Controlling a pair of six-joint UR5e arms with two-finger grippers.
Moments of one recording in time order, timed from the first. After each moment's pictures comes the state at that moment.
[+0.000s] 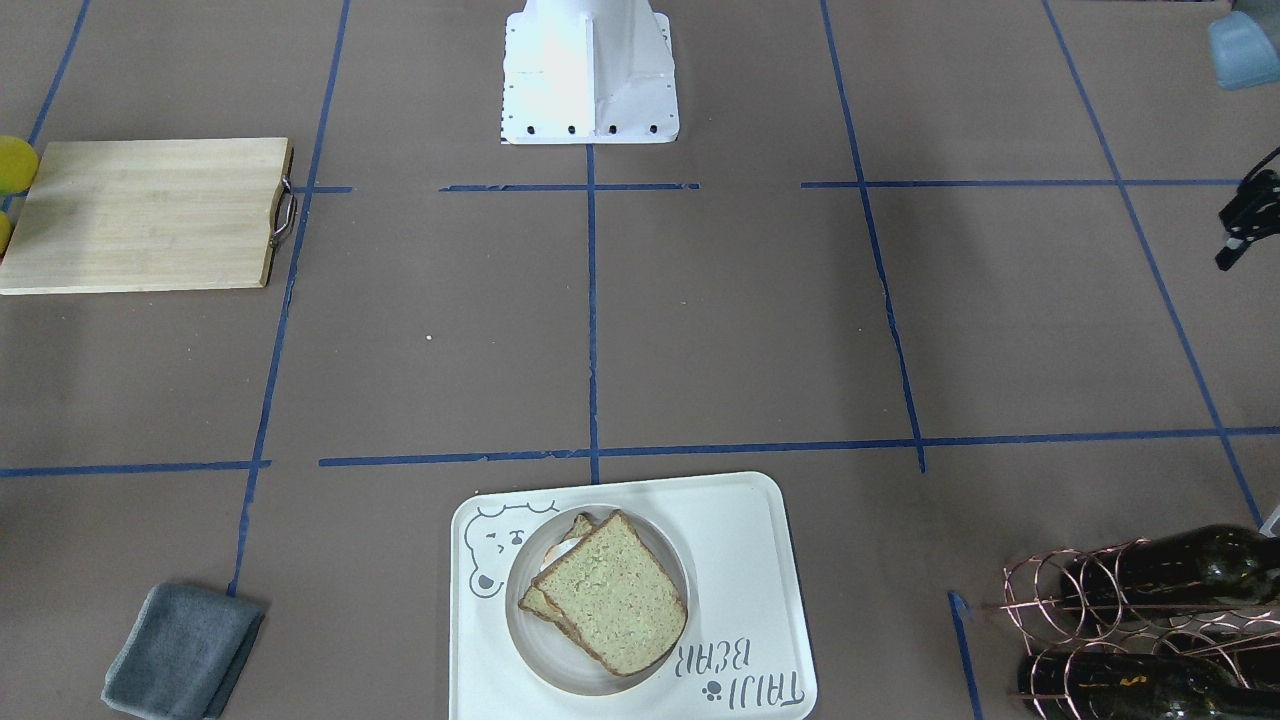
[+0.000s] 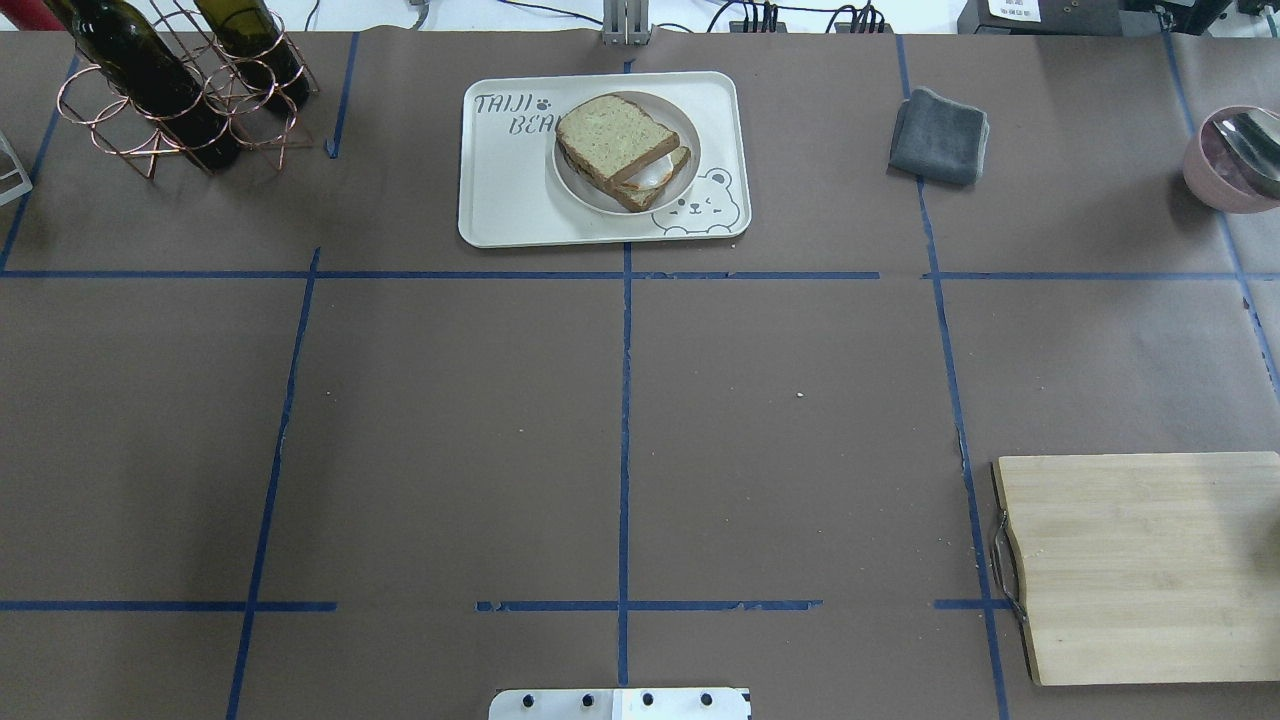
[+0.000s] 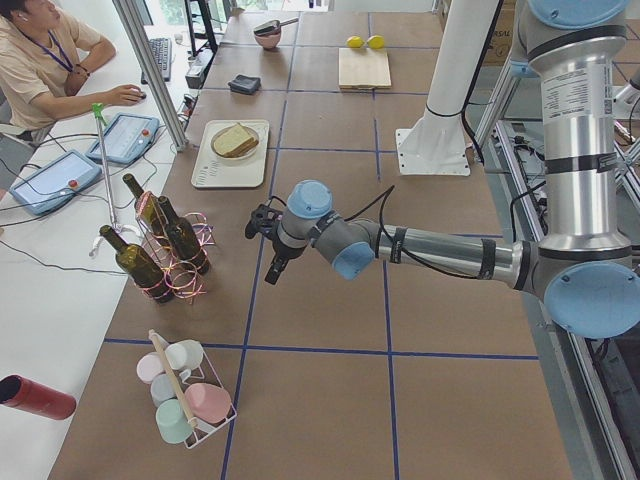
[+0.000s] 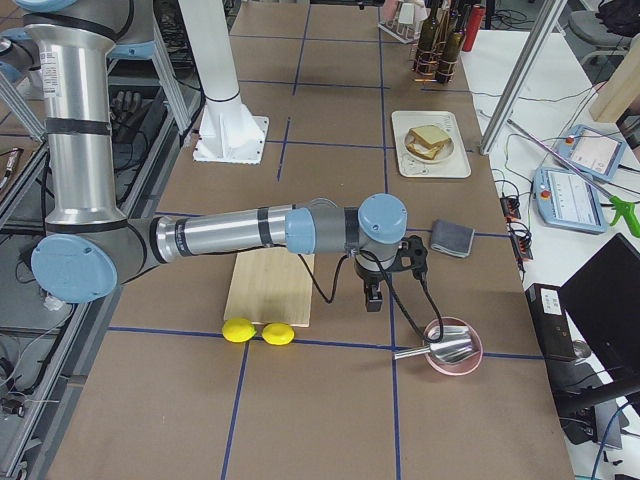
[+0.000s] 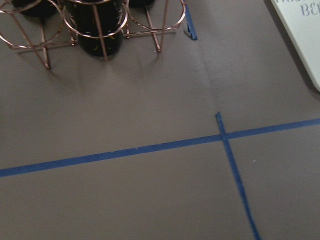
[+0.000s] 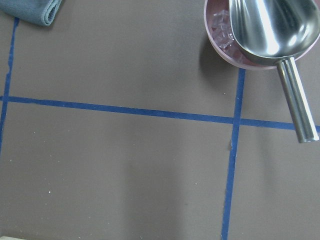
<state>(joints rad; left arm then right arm) -1.45 -1.46 -1.80 -1.95 -2.28 -0.08 1.58 -1.54 1.74 -1.76 2.45 -0.09</state>
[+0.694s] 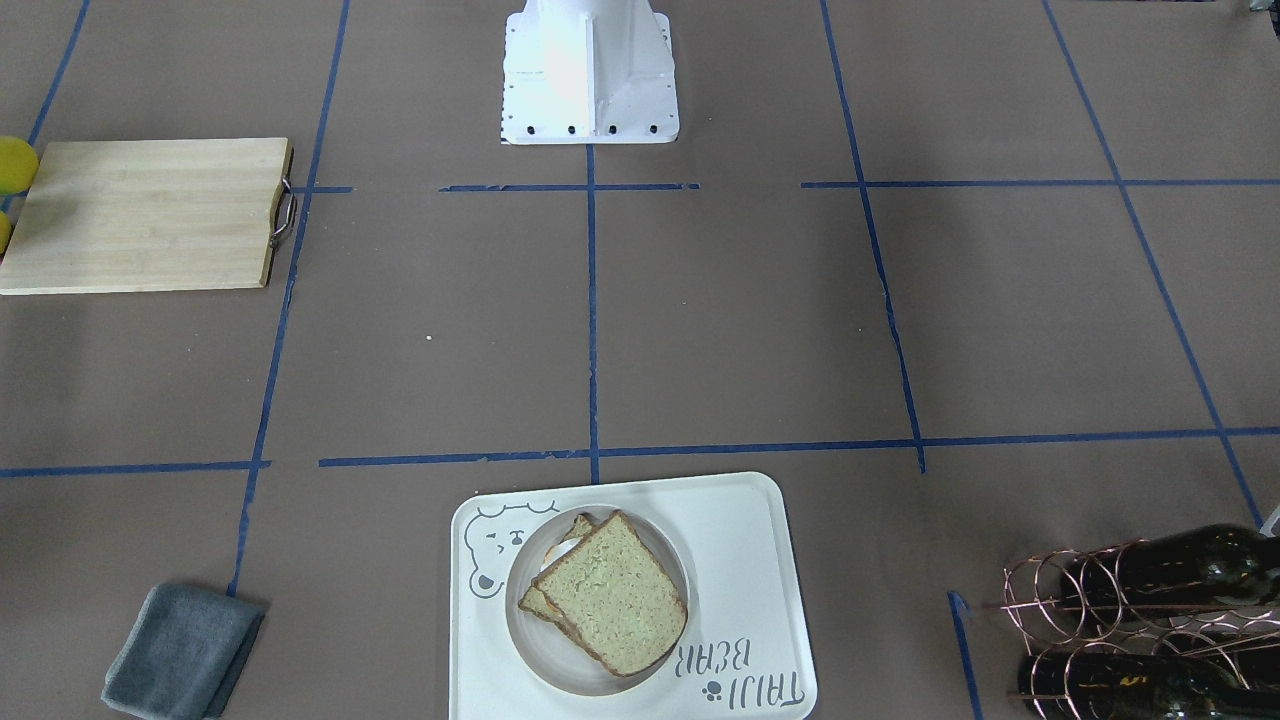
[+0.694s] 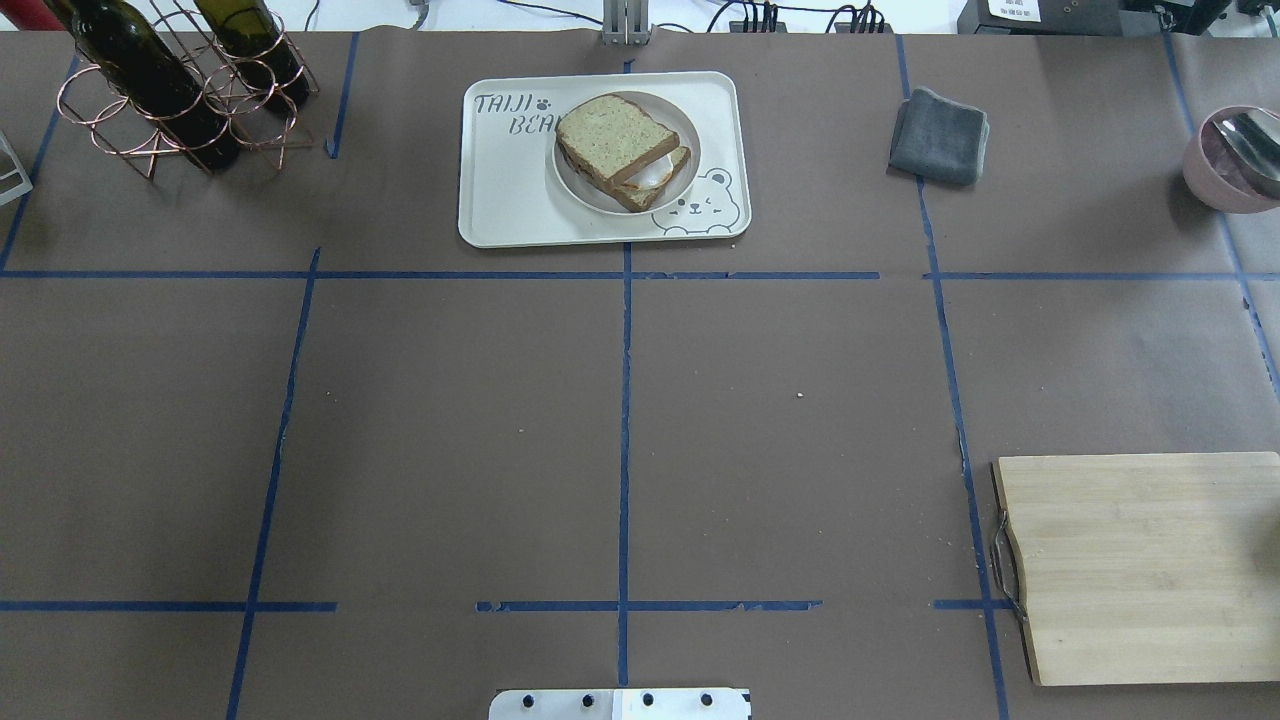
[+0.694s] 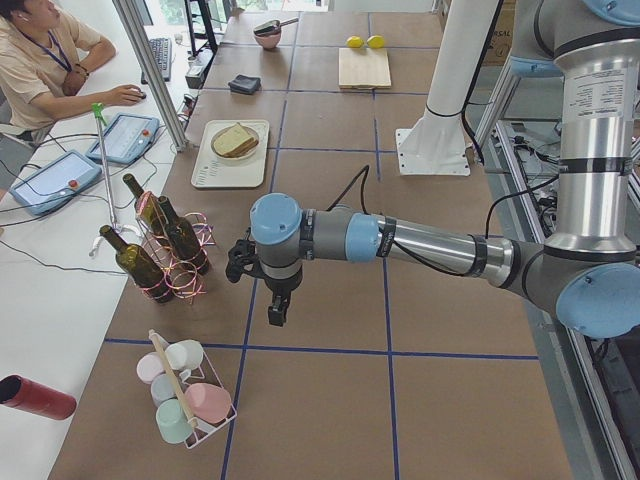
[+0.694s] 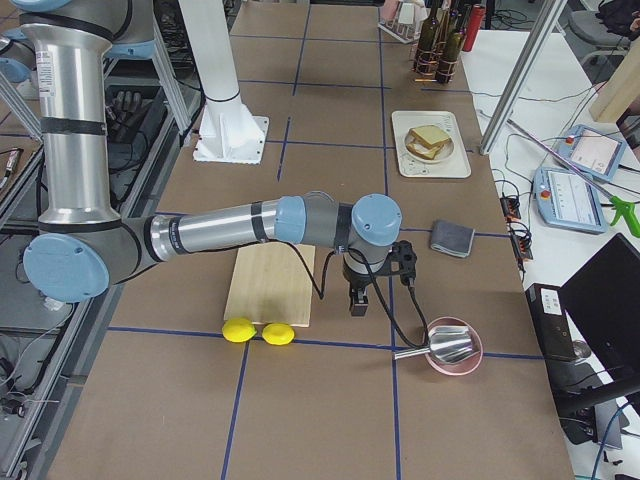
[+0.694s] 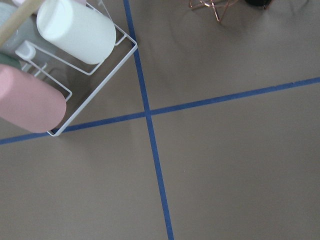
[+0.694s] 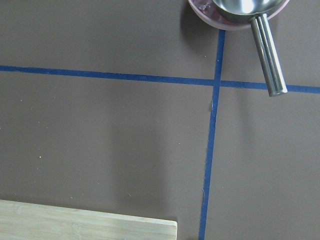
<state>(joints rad) -1.59 -1.51 -1.82 -1.42 -2.40 0.13 1.59 -1.58 1.80 -1.87 2.43 -0.14</state>
